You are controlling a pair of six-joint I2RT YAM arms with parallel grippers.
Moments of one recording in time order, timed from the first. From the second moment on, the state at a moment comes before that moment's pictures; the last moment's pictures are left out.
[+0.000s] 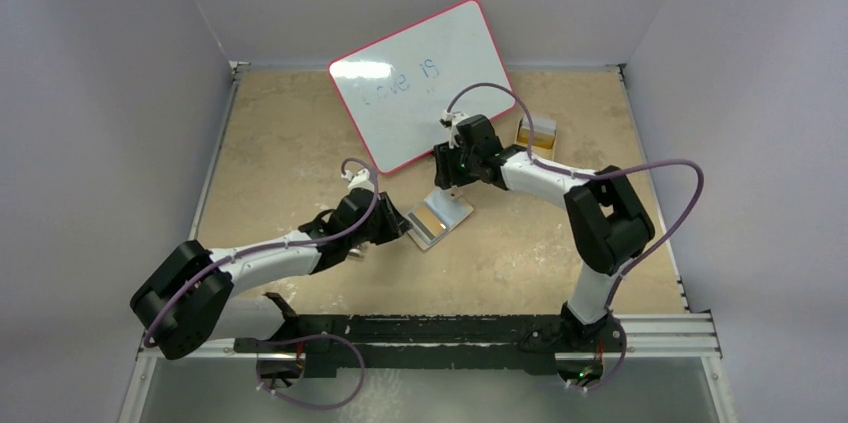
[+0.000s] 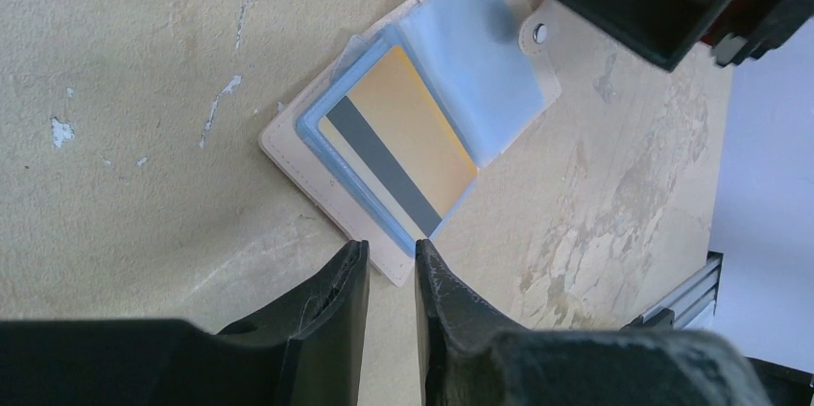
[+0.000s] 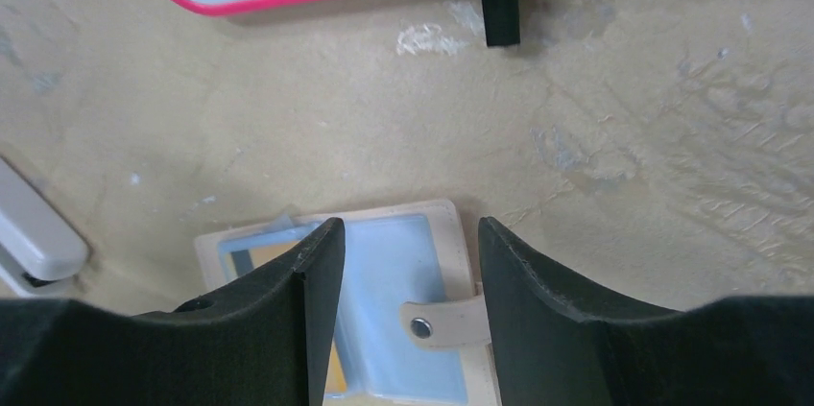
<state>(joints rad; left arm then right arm) -0.76 1.26 0.47 0.16 -0.07 -0.97 0.56 1.77 1.14 -0.17 -0.11 0.25</state>
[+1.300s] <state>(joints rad) -0.76 1.00 0.66 -0.10 -0.04 -0.84 0.50 1.48 1.11 -0.25 0.20 0.00</state>
